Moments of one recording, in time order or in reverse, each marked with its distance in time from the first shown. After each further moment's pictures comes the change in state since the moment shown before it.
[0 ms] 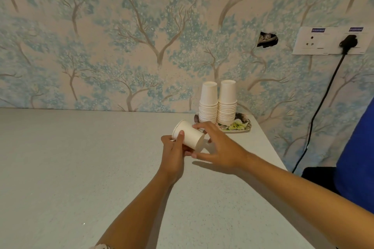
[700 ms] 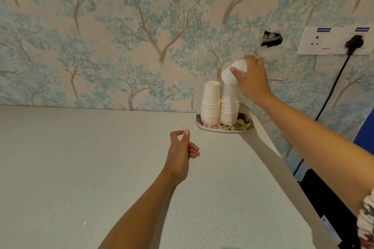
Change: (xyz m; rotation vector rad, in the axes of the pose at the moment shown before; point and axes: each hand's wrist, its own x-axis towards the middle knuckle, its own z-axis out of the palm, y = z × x) left_hand 0.002 -0.002 0.004 0.156 -0.039 0.011; right_hand 0.101 0.024 -0.139 -0.286 0.641 0.293
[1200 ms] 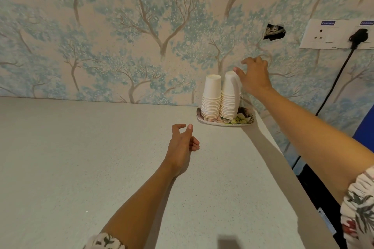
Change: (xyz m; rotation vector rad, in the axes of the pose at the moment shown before) left_hand -0.005 0.003 0.000 0.075 -0.041 0.006; right_hand 0.001 0.007 0.003 -0.212 -0.093 0.028
